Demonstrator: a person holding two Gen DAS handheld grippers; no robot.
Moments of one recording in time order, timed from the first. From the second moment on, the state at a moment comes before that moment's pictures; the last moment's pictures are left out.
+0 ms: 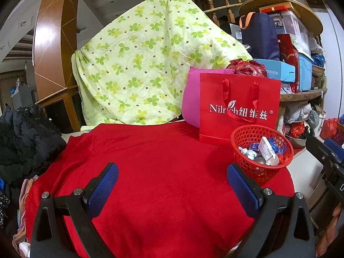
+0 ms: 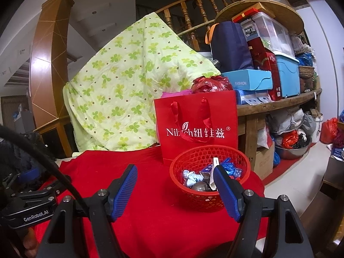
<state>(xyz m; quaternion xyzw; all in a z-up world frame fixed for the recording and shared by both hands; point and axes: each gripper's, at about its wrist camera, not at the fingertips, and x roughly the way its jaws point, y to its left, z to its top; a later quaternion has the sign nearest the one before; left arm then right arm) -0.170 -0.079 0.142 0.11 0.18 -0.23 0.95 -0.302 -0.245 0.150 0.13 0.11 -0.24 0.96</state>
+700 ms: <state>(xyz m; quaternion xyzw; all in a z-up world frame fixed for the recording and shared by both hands) -0.194 -0.052 0.165 0.10 0.16 -0.21 0.96 -0.315 -0.216 0.178 0.12 0.08 -0.21 0.97</state>
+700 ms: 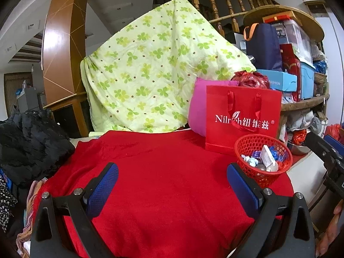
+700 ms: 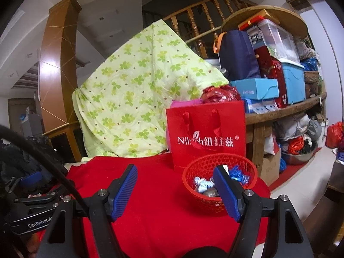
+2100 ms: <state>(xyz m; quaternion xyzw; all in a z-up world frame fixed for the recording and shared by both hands) -0.215 -0.063 0.184 0.12 0.16 -0.20 0.96 -0.330 -0.238 0.191 0.15 0.06 -0.21 0.97</state>
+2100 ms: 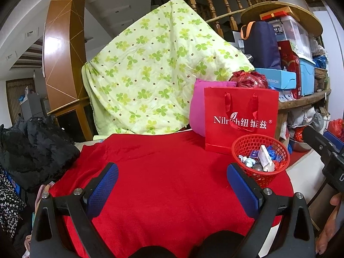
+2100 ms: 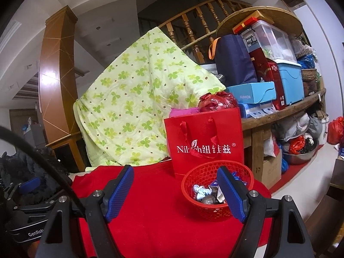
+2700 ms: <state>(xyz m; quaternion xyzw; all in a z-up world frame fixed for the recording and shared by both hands) -0.209 -0.053 0.175 0.12 0.17 -0.20 0.96 -0.325 -0.231 0.186 0.13 0.07 -0.20 0.97</state>
